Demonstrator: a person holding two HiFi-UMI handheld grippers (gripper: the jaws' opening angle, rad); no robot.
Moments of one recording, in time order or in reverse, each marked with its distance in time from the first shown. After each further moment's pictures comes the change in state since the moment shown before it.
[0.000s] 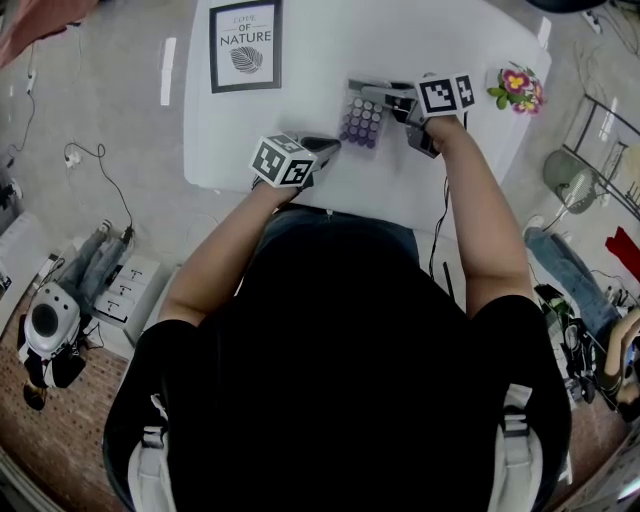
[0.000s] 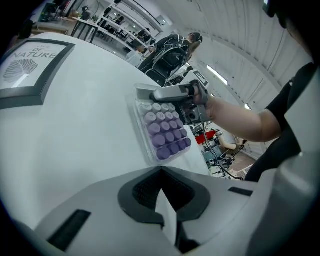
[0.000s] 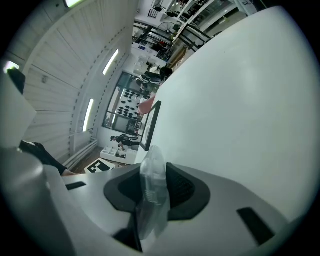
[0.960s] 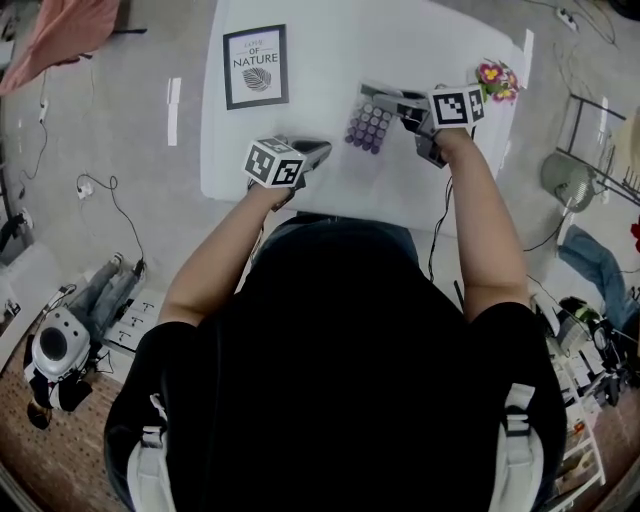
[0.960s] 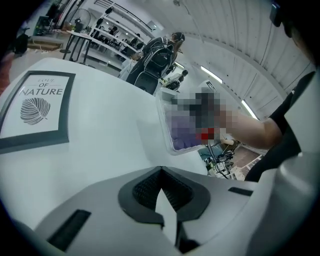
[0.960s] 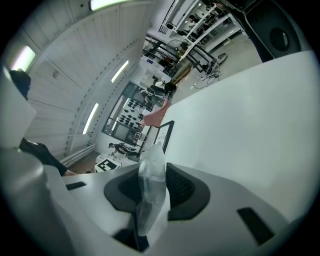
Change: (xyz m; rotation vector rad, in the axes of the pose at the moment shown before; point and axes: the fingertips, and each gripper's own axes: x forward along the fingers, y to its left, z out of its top) left arm -0.046 -0.003 0.014 0.086 -0.052 0.037; right arm -0.052 0.052 0.005 -0.089 -0.168 -0.033
